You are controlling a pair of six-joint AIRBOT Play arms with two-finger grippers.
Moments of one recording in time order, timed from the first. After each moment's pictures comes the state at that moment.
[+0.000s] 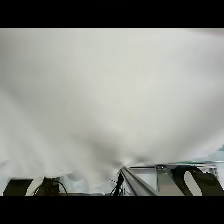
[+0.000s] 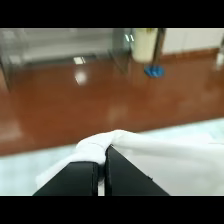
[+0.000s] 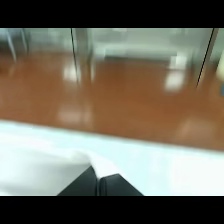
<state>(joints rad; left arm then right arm) 0.18 -0.69 1.70 1.07 -1.30 -1.39 -0.19 -0.64 1.75 -1.16 1.43 1.47</state>
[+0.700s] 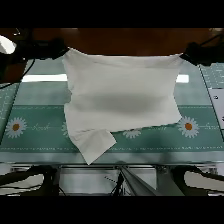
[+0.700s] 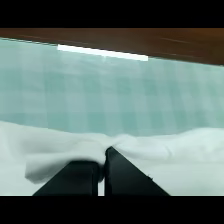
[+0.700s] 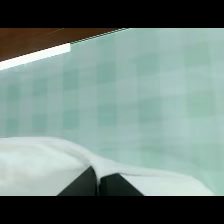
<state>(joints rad) -0.06 -1.41 1.41 0.91 -0.74 -1.41 -0.19 -1.42 1.47 -0.99 0.98 1.43</state>
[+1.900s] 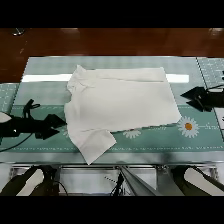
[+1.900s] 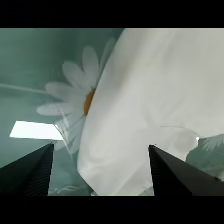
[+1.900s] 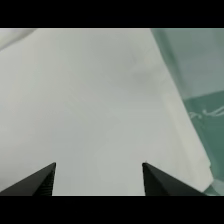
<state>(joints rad) 0.34 -0.95 0.45 0.87 -1.19 -1.41 -0.55 -1.16 0.85 -0.80 1.16 1.21</state>
